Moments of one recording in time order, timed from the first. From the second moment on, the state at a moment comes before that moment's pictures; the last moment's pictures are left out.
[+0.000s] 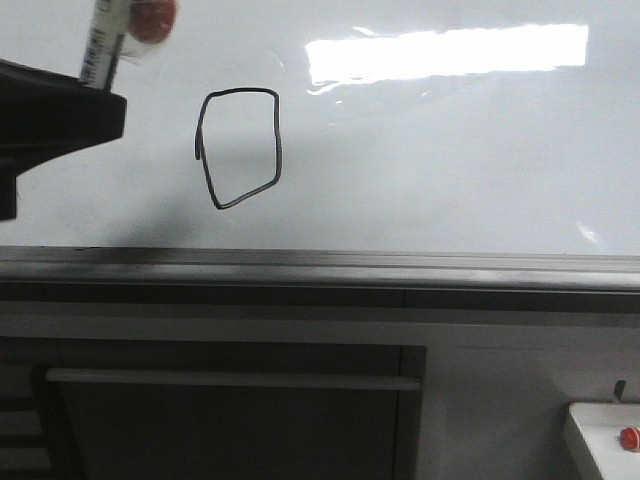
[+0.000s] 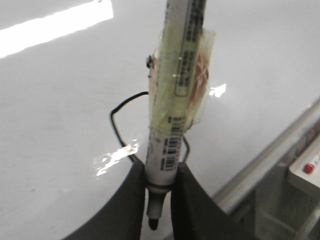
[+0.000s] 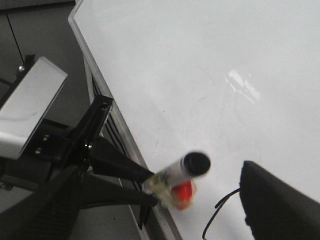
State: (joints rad) left arm -0.56 1.13 -0.26 0.21 -0.70 -0.02; right arm 0.91 1.31 -1.19 0.20 0.35 -0.39
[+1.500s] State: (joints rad) left arm -0.56 1.23 -0.37 -0.37 -0.36 -0.08; right arm 0.91 1.31 -1.19 0.21 0.45 -0.35
